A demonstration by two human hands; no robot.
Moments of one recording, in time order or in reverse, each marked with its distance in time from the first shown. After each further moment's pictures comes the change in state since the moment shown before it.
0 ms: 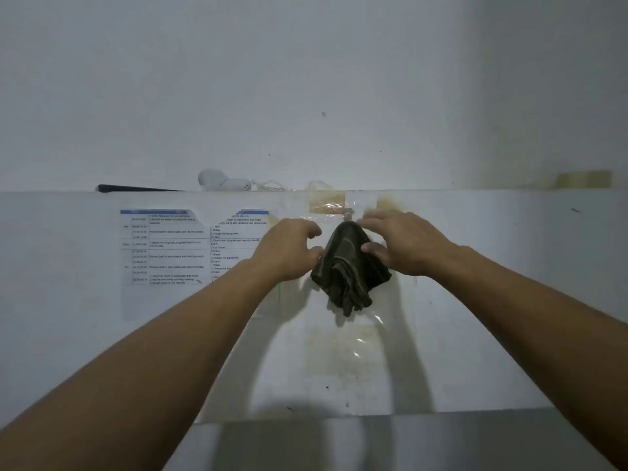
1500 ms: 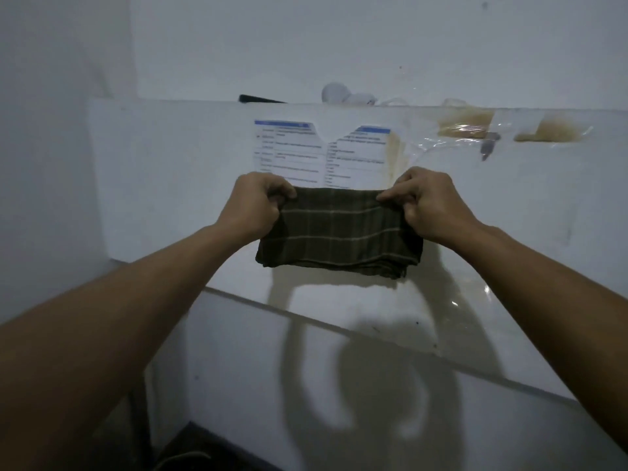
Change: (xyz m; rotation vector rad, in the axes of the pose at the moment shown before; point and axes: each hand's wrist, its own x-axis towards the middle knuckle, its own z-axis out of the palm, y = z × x) left_hand -0.145 -0.097 -0.071 -0.055 0.247 -0.451; right_hand 0.026 -0.100 0.082 0.526 0.078 -0.145
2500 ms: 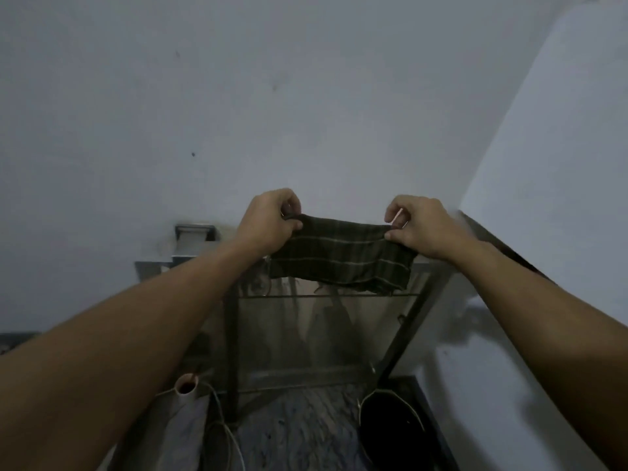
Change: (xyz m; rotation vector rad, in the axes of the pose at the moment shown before) left_hand -0.262 -0.295 -0.346 0.512 0.383 -0.827; right_hand 0.047 -0.471 0.366 0.601 -0.682 -0.657
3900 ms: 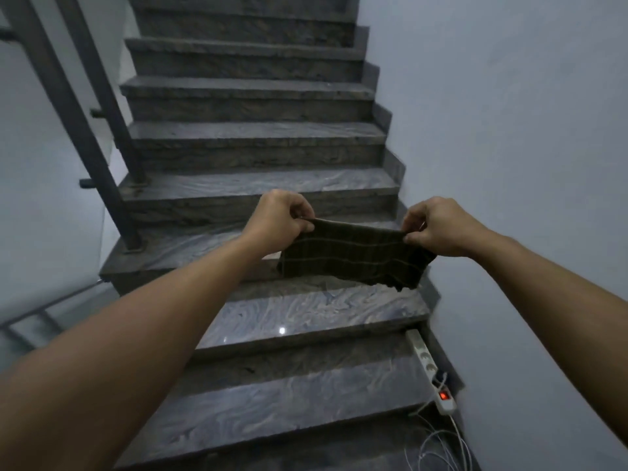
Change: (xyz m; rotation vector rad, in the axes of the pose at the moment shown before) left_hand -0.365 -0.148 -0.577 0.511 0.920 -0.980; right_hand 0.075 -0.792 0.204 0.285 -0.679 -1.312
